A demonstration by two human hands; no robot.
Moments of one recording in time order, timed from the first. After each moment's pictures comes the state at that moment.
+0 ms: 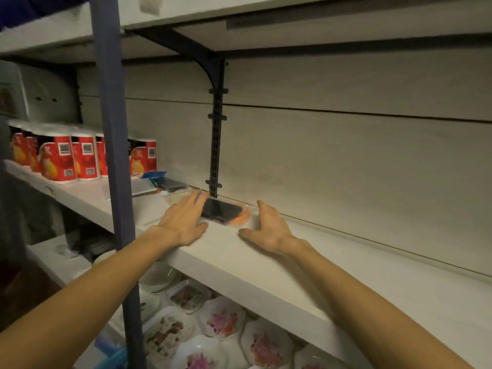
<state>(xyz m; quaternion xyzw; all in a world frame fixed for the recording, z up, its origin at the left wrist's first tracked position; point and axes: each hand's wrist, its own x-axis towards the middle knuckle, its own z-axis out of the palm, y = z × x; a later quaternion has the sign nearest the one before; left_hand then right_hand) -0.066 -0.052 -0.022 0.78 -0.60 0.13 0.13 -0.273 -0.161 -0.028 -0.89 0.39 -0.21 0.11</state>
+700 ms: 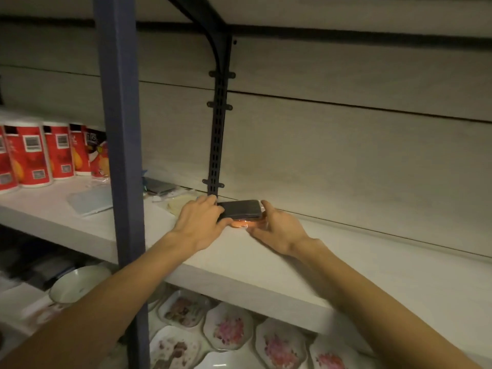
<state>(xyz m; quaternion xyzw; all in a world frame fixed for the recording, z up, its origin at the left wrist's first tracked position) 0.004 -0.114 -0.045 0.67 -0.69 0.21 0.15 -0.211 -0.165 -0.034 -0.86 0.46 -0.21 0.00</state>
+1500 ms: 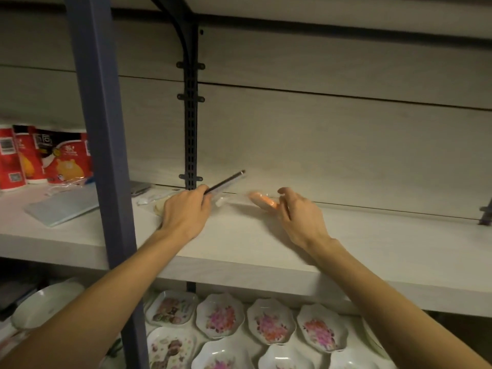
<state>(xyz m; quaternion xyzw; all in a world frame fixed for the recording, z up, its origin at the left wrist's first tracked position) -0.001 -0.103 -0.037 0.64 -0.68 0.16 0.33 -0.265 -0.120 -0.037 -0.77 0.53 -0.34 -0.12</state>
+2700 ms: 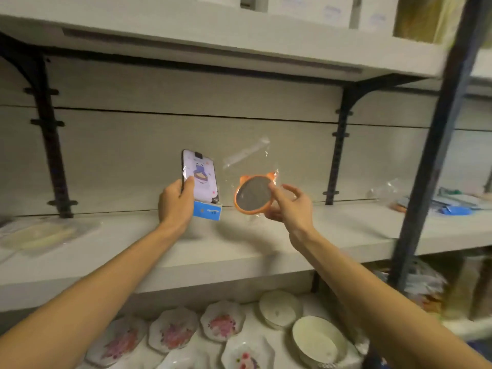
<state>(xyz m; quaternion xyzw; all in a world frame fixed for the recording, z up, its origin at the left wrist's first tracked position) -0.284 -0.057 0.024 0.47 -0.58 -0.21 0.62 -0.502 0.022 0.030 -0.42 0.46 -0.71 0.33</state>
